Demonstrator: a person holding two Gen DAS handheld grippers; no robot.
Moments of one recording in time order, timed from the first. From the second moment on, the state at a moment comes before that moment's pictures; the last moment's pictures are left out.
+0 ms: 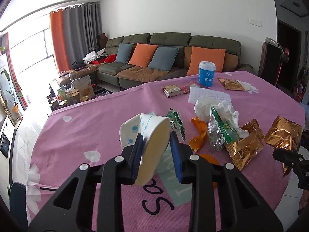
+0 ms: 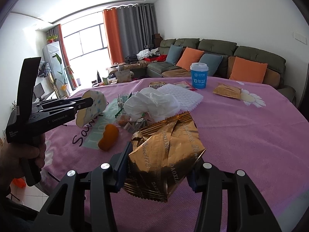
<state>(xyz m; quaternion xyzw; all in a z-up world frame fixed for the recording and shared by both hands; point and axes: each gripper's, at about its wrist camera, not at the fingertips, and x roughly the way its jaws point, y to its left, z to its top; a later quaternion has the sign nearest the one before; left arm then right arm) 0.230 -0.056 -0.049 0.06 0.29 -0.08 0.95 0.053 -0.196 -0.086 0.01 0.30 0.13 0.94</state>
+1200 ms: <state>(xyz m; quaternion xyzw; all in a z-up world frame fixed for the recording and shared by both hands) 0.130 0.089 0.016 -0.01 0.21 0.02 0.98 0.051 -0.070 -0.016 -0.07 0.20 0.27 0.94</state>
